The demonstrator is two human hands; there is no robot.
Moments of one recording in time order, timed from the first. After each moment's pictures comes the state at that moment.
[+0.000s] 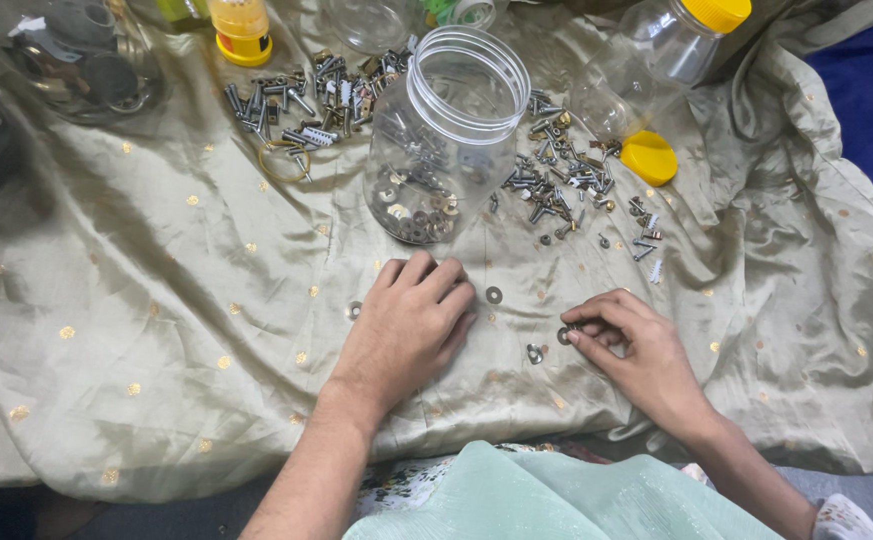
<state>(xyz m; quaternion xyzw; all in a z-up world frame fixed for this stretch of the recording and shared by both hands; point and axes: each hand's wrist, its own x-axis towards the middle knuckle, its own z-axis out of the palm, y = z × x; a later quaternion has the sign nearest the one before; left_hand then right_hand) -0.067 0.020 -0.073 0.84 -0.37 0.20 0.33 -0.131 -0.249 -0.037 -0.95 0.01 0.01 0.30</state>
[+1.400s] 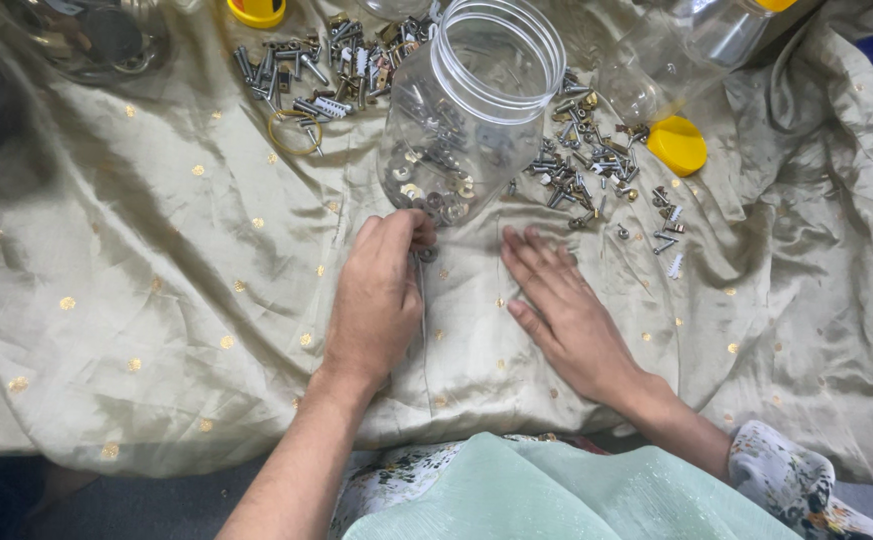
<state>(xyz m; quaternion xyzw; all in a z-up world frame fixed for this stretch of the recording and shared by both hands) -0.061 0.031 -0.079 0.80 -0.18 0.21 0.53 -0.095 -0.206 -0.062 -0.95 -0.25 -0.03 0.18</state>
